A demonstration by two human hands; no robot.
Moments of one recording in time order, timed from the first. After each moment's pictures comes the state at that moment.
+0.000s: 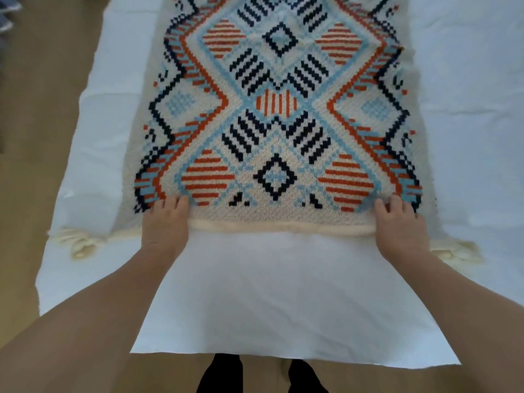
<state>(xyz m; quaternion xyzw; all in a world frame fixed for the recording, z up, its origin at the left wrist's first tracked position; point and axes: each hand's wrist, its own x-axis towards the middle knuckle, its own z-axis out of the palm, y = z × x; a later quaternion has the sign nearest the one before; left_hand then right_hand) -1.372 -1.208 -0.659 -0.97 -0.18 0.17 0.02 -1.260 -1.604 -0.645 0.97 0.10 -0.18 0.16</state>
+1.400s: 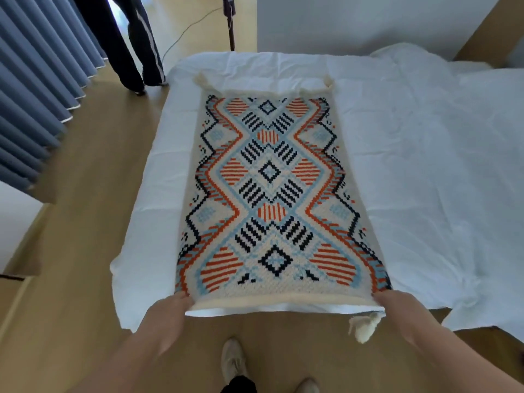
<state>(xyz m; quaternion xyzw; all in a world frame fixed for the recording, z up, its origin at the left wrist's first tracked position) -1.660 -1.227 -0.481 -0.95 -0.09 0.26 -0.15 -1.545 -1.687 -0.450 0.95 0.05 -0.32 -0.06</state>
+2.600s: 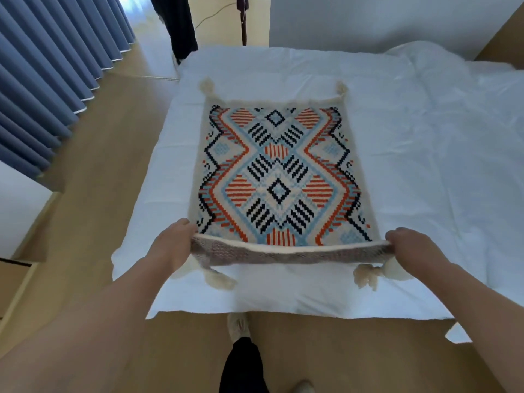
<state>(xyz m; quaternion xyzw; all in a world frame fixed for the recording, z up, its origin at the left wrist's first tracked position) -1.553 -1.224 -0.437 -0.97 -0.12 0.12 -0.15 -1.430 -1.689 -0.408 0.96 0.14 -0.20 0.12</state>
